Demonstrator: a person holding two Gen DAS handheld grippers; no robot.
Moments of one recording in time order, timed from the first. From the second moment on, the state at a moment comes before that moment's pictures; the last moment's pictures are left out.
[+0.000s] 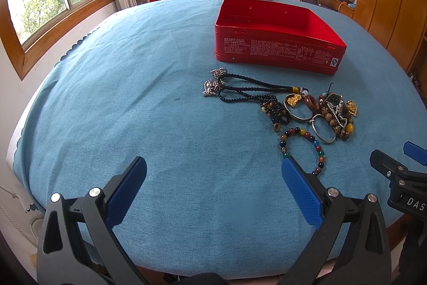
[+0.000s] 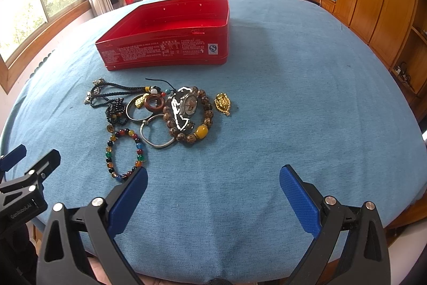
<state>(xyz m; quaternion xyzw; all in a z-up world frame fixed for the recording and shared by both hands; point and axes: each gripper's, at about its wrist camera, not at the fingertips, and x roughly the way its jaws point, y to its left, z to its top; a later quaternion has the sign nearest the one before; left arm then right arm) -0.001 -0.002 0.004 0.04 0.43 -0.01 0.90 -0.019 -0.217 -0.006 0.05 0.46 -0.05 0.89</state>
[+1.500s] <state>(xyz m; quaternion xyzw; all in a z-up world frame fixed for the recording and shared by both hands) 0.091 0.006 -0.005 0.00 0.47 -0.05 0.88 0.105 -0.236 -0.033 0.15 0.56 0.11 0.81</state>
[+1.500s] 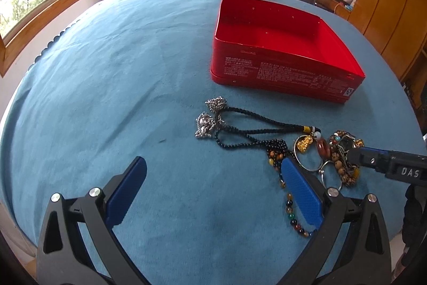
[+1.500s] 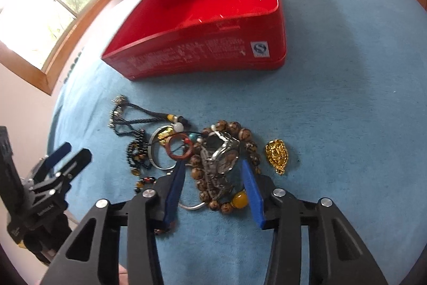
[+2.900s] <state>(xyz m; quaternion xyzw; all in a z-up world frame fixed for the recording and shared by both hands) 0.075 -0.057 -0.048 0.03 0.55 -0.15 0.82 0.072 -0.282 -0.015 0.21 0.52 0.17 0.81</state>
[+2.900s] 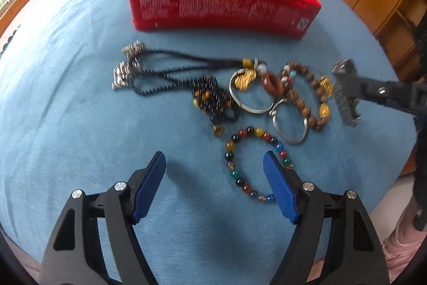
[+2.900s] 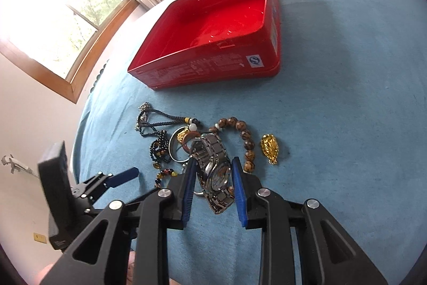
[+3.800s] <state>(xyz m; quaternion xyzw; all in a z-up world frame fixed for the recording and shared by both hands) 0.078 -0.035 0.018 -0.02 0.48 -0.17 0.86 0.075 -0.292 0.010 0.21 0.49 0.18 0.83</state>
